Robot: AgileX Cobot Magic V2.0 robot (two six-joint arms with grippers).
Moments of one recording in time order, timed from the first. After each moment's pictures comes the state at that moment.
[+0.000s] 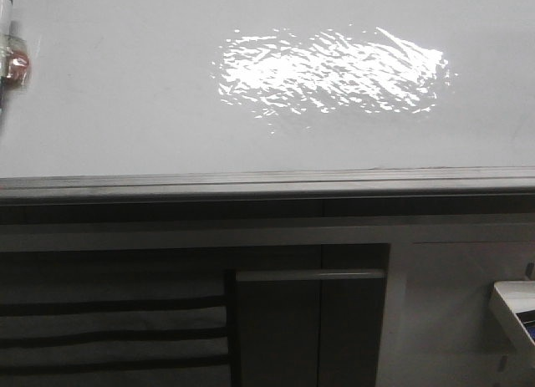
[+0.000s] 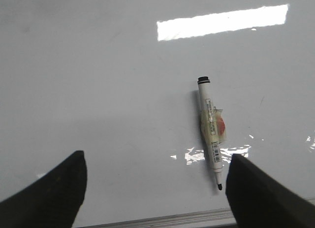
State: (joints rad) left arm -0.12 0.37 -0.49 0.09 0.33 -0.03; right arm 0.08 0.41 -0.50 -0.26 0.34 0.17
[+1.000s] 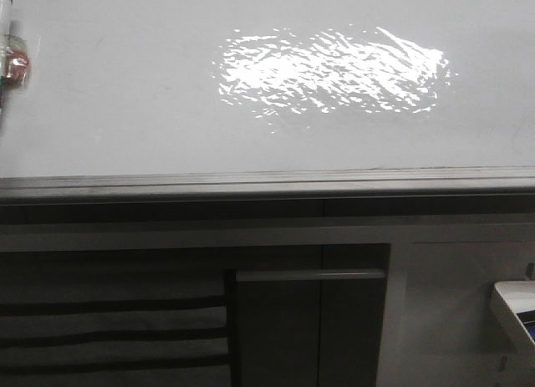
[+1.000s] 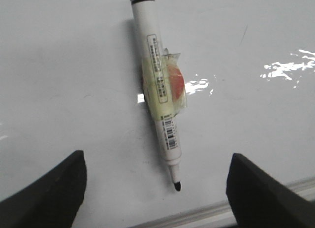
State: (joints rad) left arm -0.24 1.02 -0.49 0.06 -0.07 -0.03; right arm 0.08 0.41 -0.50 -0.25 0.34 0.17
